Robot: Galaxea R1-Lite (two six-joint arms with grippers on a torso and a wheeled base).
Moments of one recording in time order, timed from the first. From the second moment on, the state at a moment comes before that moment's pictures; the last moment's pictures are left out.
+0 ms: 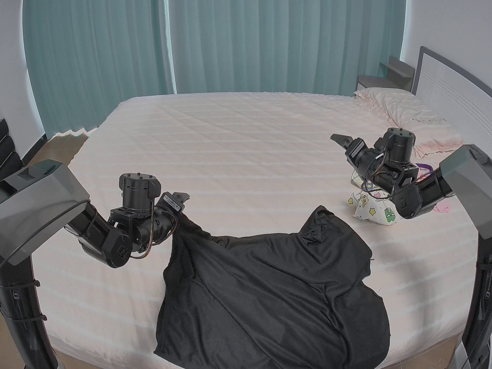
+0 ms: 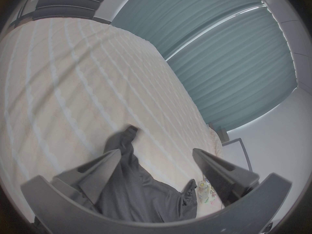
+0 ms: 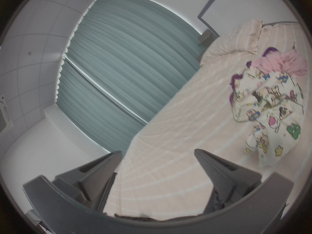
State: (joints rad) left arm -0.30 2.15 -0.93 -0.78 0.11 -1.06; right arm 0.19 2.26 -1.32 -0.88 0.12 0.83
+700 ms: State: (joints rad) left arm -0.20 2.05 -0.71 -0.80 -0.02 -1.02; right arm 0.15 2.25 -0.92 -0.88 0.05 0.78
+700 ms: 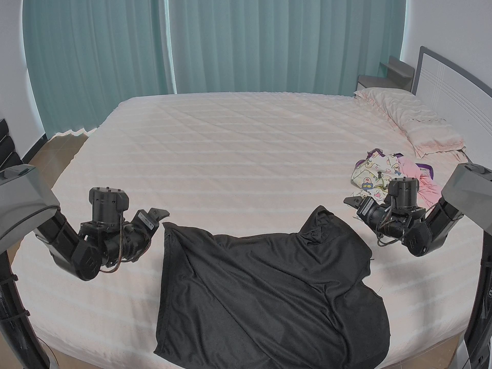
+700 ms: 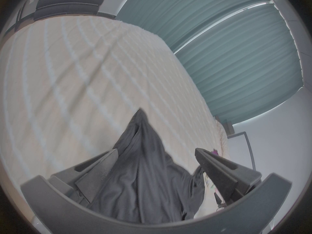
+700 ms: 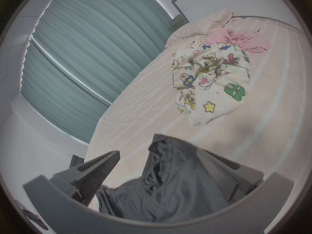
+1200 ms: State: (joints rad) left arm -0.22 1.91 -0.27 -1.00 -0.18 -1.02; right arm 0.15 2.17 -0.40 -1.30 0.06 0.85
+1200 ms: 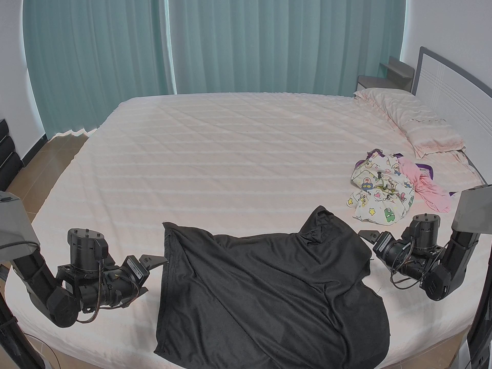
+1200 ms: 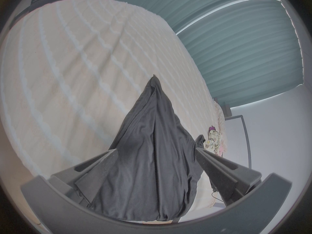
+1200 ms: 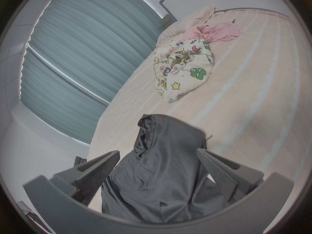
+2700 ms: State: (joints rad) left arm -0.46 2.28 -0.18 -1.22 0.14 -0.91; right arm 0.15 2.23 -0.33 -1.42 0.07 0.86
